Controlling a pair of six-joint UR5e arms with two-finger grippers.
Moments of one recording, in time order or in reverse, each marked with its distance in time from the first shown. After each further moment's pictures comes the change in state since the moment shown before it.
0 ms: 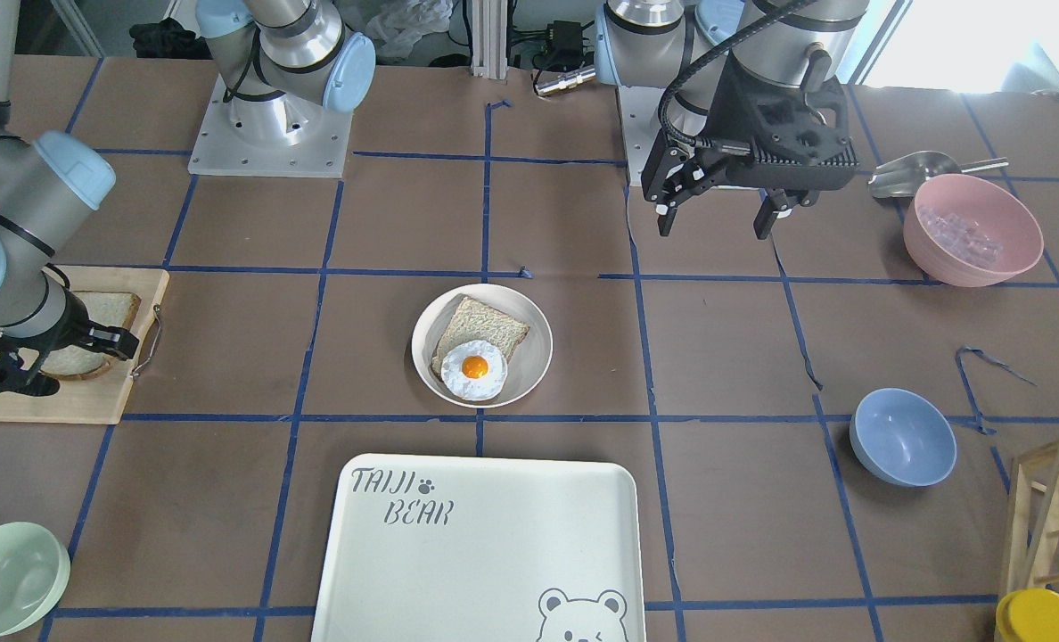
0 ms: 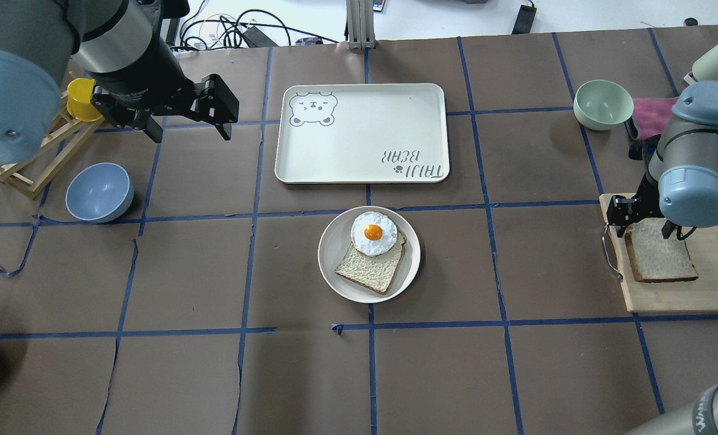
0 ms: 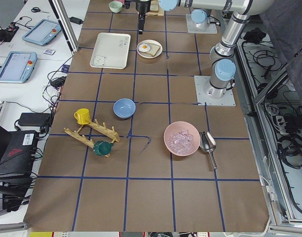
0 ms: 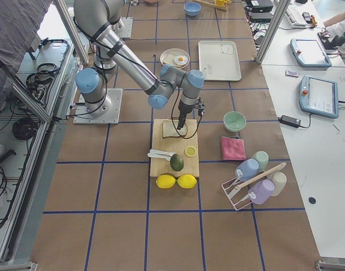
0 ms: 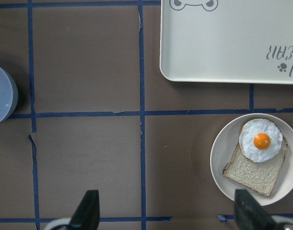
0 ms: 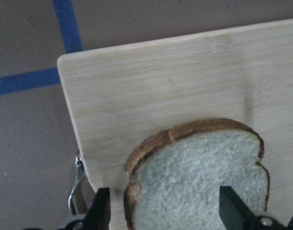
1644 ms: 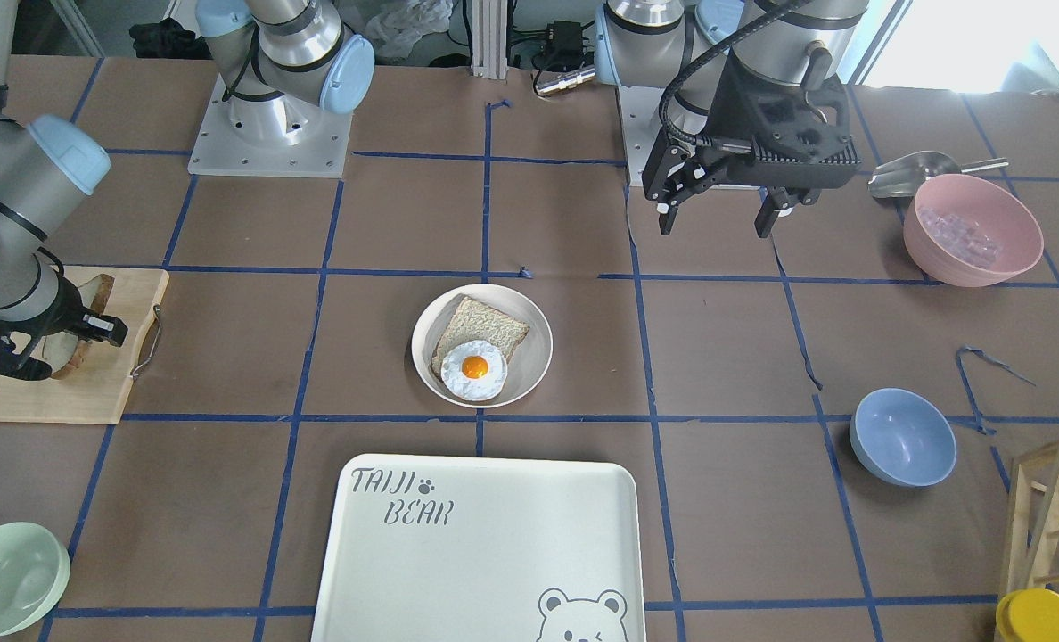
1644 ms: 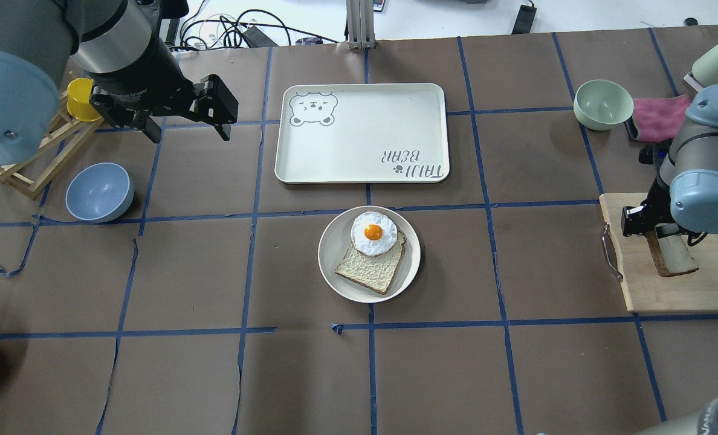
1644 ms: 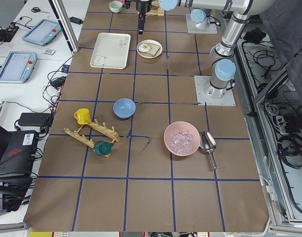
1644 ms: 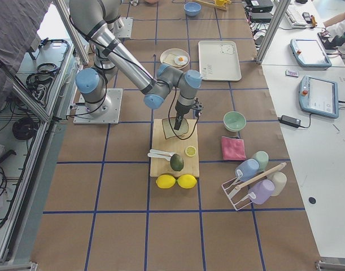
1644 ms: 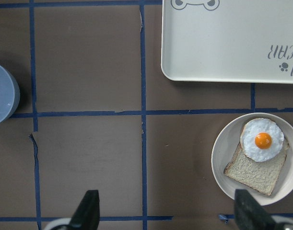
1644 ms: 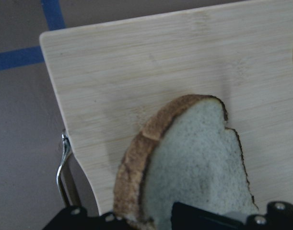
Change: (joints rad) left arm 0.000 0.003 -0.001 -0.002 0.003 0.000; right arm -0.014 -0.056 0.023 0.014 -0.003 -0.005
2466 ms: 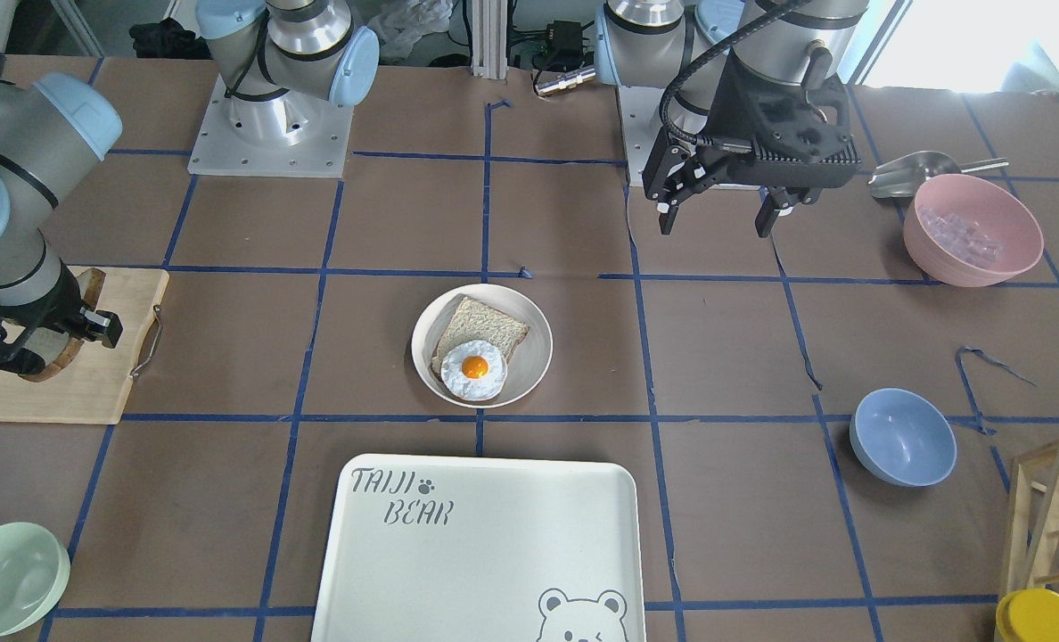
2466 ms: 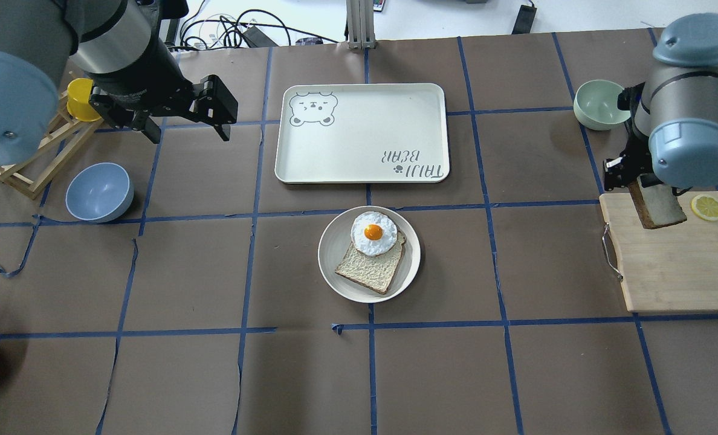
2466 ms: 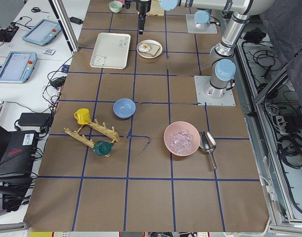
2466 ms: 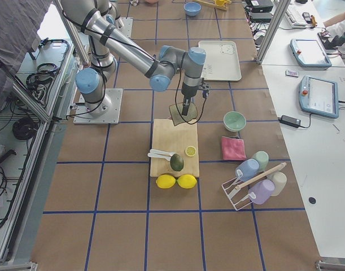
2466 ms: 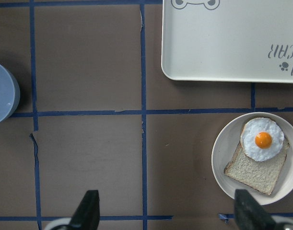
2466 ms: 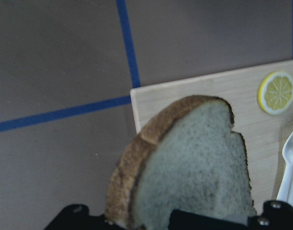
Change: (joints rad) left arm 0.000 0.001 0.000 -0.002 0.000 0.000; right arm 0.228 -0.076 -0.207 0.231 -0.042 0.198
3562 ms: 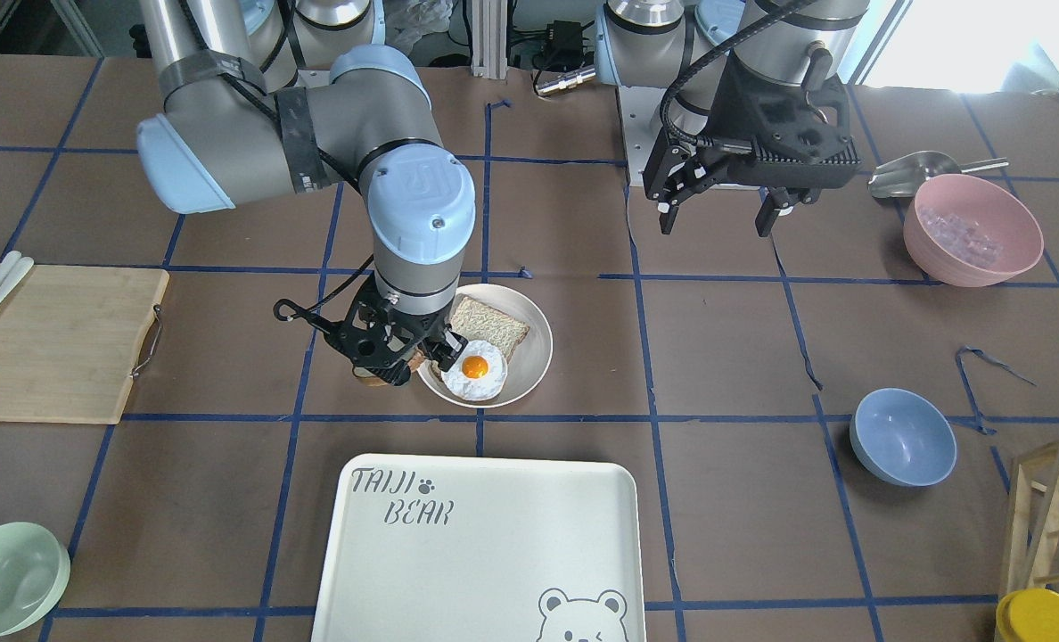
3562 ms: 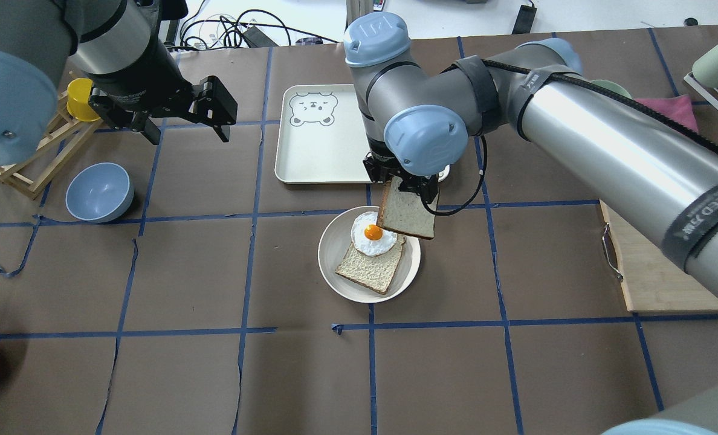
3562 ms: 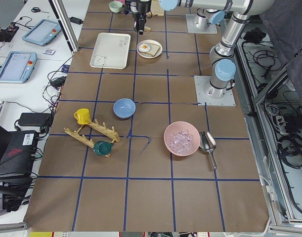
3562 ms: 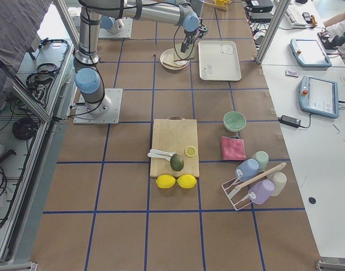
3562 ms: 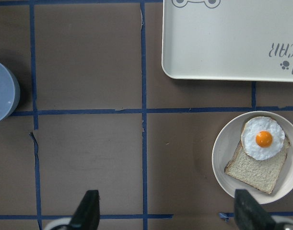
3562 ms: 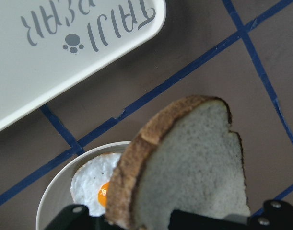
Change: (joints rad) left arm 0.001 0.000 0.000 -0.005 0.000 0.000; right arm 0.610 0.241 -0.303 0.188 0.211 1.053
